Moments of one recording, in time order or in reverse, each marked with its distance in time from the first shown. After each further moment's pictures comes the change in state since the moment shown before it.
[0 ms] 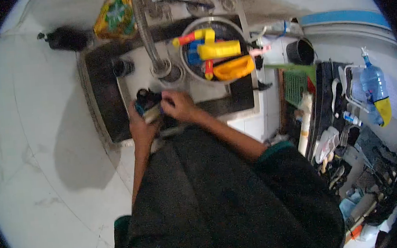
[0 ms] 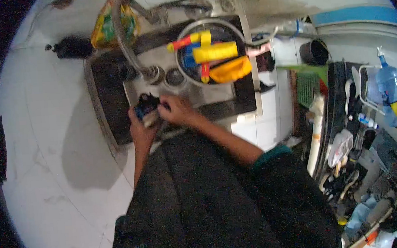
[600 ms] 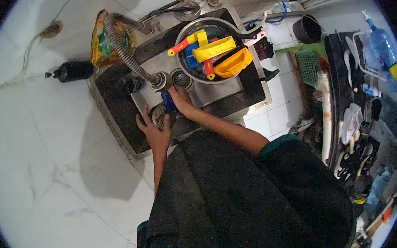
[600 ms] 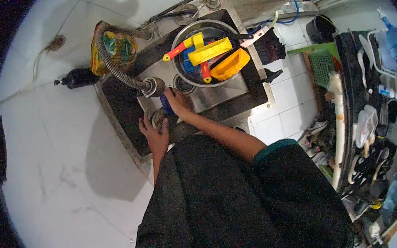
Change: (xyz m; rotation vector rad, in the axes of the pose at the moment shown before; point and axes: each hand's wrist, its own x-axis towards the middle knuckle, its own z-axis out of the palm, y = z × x) left_hand 0.010 0.015 -0.007 0.032 -0.046 -0.075; right_hand 0.052 -0.014 0.026 0.618 0.443 0.460
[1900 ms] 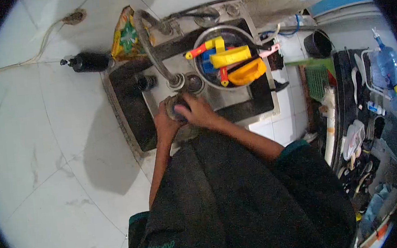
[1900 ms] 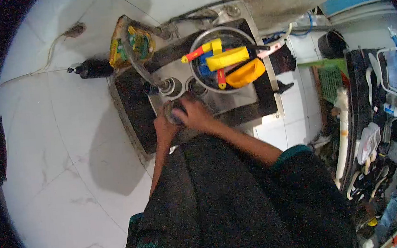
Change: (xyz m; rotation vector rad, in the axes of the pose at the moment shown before) left_hand 0.043 0.002 0.008 -0.038 -0.076 0.236; right_hand -0.014 -0.019 -0.034 -0.528 -0.183 -0.499
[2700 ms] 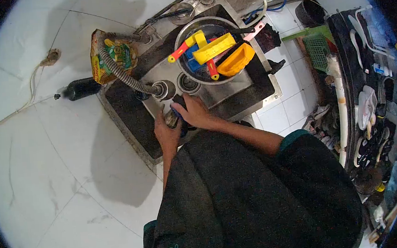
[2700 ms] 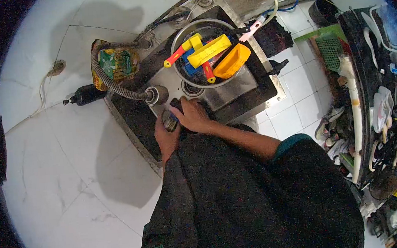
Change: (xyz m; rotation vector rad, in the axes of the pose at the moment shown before) left_hand -0.015 0.015 -0.008 0.124 -0.006 0.018; right_hand -0.017 -0.007 0.015 0.068 0.175 0.077
